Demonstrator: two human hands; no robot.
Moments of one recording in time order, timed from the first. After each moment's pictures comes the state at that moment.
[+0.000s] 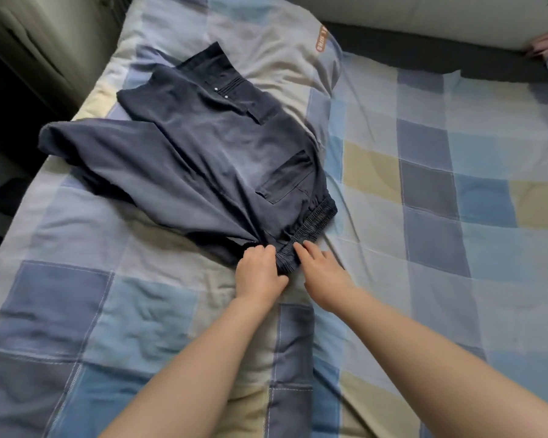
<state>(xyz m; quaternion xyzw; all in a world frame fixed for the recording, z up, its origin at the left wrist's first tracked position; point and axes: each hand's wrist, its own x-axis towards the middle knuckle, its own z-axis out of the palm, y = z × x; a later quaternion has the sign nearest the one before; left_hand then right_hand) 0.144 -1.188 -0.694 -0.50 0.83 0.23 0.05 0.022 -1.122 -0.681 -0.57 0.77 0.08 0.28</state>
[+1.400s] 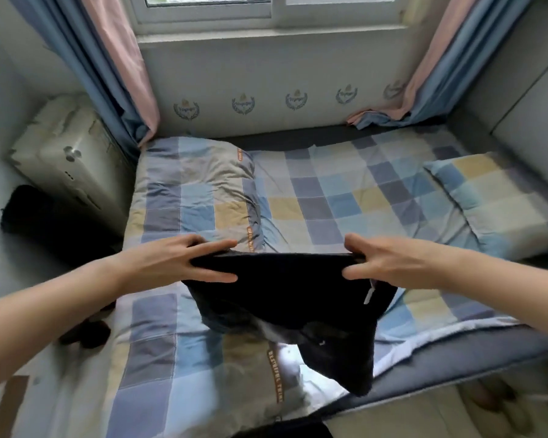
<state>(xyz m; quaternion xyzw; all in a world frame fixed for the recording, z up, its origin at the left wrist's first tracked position) 0.370 -1.137 -0.149 0.18 0.97 -0.13 0.04 0.096 -0.817 -0.106 -0.79 0.60 0.10 0.04</state>
